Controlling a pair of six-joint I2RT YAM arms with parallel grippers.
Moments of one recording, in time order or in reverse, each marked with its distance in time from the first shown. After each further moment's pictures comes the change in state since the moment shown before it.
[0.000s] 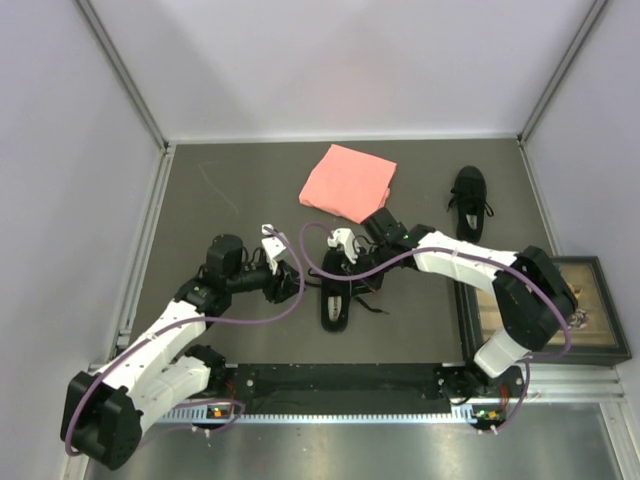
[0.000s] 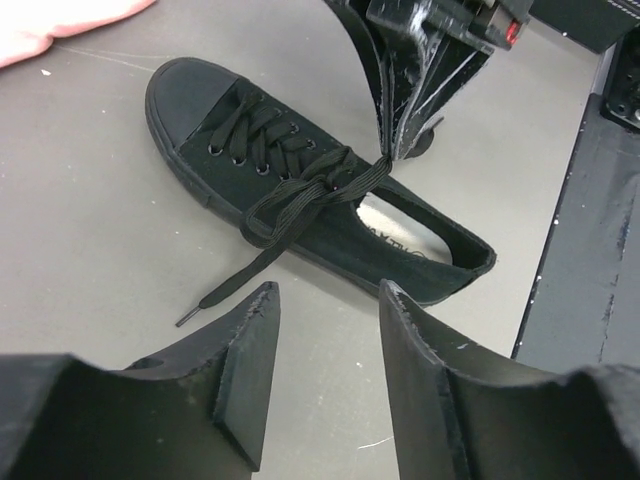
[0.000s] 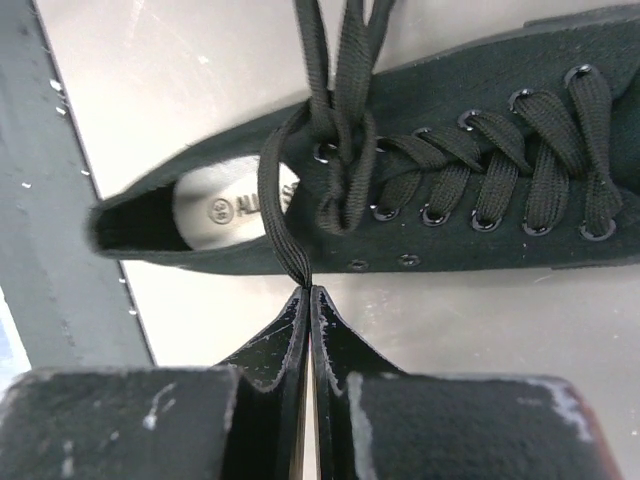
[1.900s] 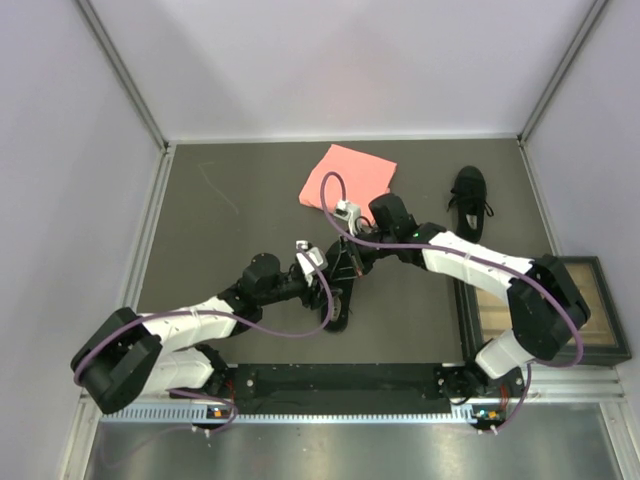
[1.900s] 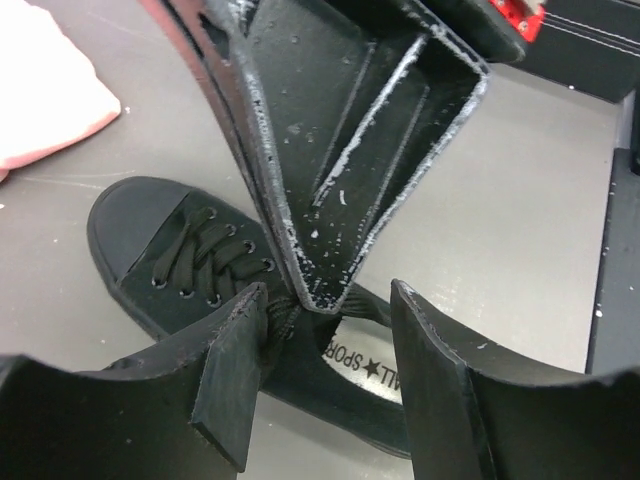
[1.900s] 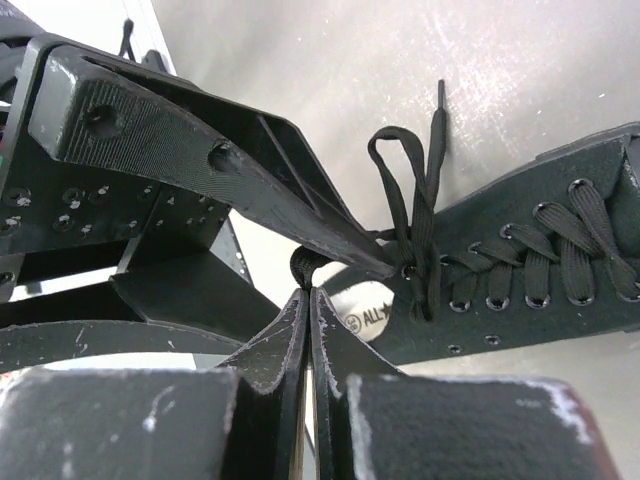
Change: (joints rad) left arm -0.332 0.292 -0.135 0.681 -0.270 -0.105; right arm -0.034 -0.084 -0.005 0.270 -0.145 0.565
